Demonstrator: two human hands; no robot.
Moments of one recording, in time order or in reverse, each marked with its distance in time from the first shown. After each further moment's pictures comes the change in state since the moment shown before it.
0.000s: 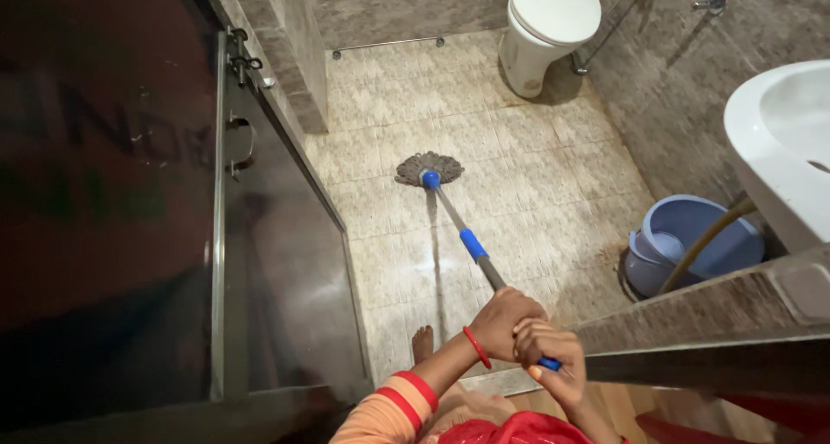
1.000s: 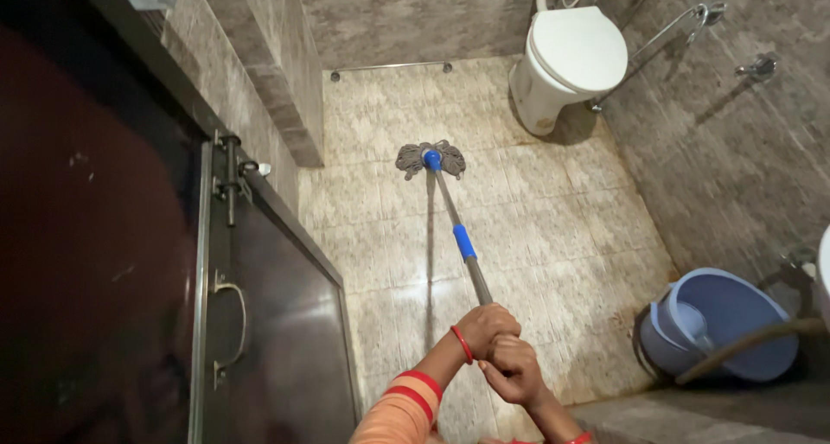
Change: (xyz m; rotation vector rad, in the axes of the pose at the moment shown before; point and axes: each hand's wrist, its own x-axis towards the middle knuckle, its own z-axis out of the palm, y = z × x) left_hand 0.097 -0.271 -0.108 0.091 -0.101 0.122; right_hand 0.176 0.242 -0.002 -0.333 -0.044 -0.004
